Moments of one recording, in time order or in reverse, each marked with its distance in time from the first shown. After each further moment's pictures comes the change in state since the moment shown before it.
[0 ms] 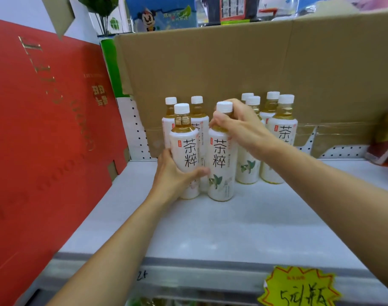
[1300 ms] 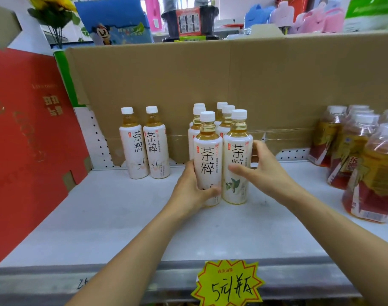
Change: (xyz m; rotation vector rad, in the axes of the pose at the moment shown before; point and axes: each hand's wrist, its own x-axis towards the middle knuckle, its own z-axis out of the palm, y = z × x) left_hand -0.049 0.061 0.114 -0.087 -0.299 0.093; right_hand -0.102 0.068 -0.112 -0.169 0.147 0.187
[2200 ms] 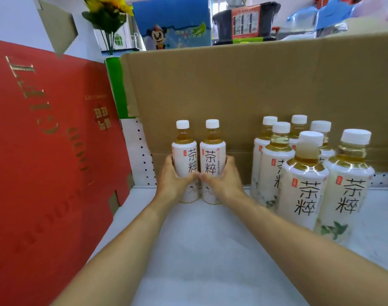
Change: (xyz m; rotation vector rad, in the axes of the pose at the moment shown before) left_hand 0.103 -0.080 -0.164 0.009 0.360 -0.126; right_hand 0.120 -0.043 0.230 0.194 0.044 0.168
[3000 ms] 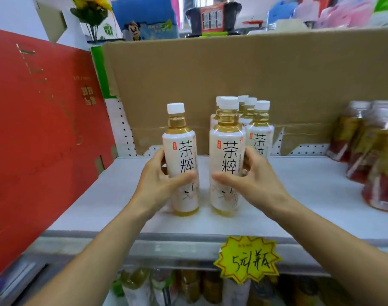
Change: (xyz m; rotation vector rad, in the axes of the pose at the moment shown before) left_hand -0.198 0.060 0.002 -0.102 -0.153 0.172; right_hand -0.176 -0.014 -0.178 -0.007 -0.135 -0.178
